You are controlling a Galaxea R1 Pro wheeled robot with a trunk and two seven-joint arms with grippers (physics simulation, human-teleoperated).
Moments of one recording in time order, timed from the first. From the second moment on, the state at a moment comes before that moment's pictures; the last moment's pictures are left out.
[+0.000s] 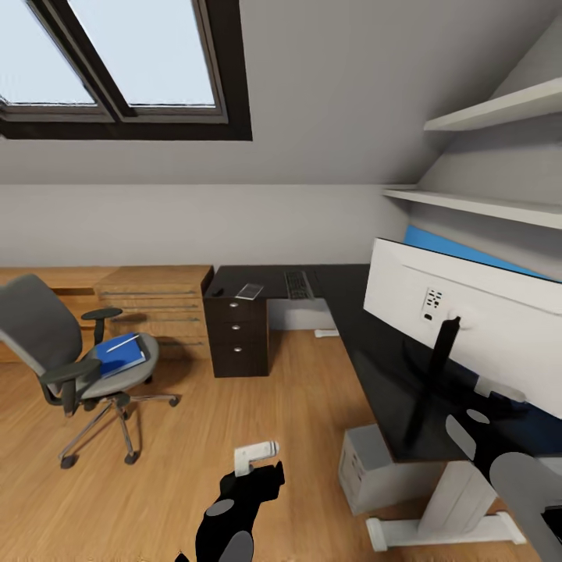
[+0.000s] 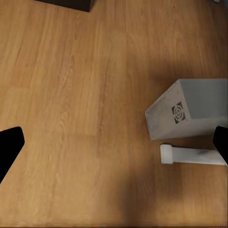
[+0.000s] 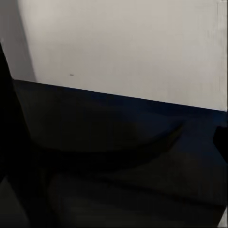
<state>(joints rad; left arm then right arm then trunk) -0.16 -0.09 -0.60 -1.47 0.65 0.47 0.75 -0.83 -0.30 0.14 -0.30 -0.45 -0.29 -0.46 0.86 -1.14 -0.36</state>
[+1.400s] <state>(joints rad) -0.16 -0.06 -0.45 -1.48 0.64 0.47 0.75 -0.83 -0.30 0.14 -0.30 -0.45 -0.29 -0.46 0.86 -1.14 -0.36</state>
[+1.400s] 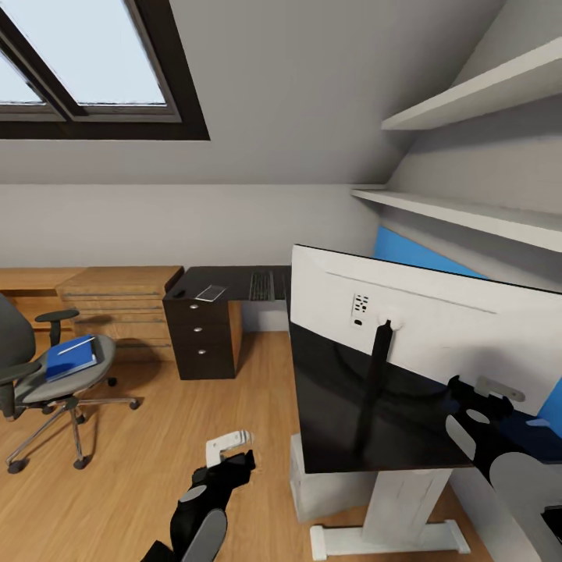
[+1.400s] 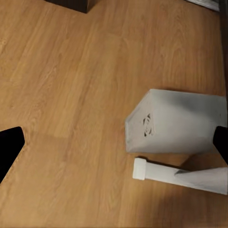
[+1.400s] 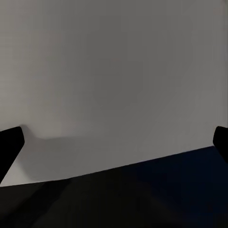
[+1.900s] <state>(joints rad) -0.16 -0.02 -0.32 -1.49 0.64 0.47 0.75 -0.83 -0.30 0.14 -0.30 -0.45 -0.29 -0.46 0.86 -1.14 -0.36</state>
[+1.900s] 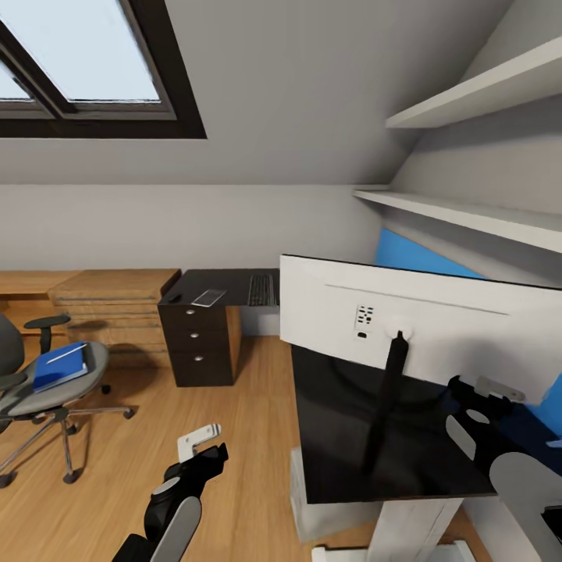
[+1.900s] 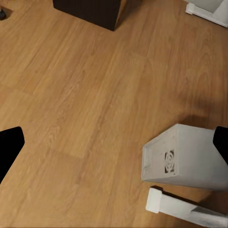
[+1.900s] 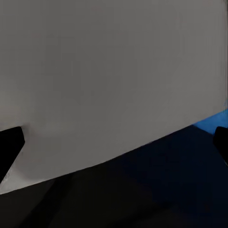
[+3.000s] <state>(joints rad) -0.16 -0.02 -0.32 -1.49 0.64 0.47 0.75 -0.83 -0.31 0.15 -0.30 -0.36 -0.29 -0.46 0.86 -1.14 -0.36</state>
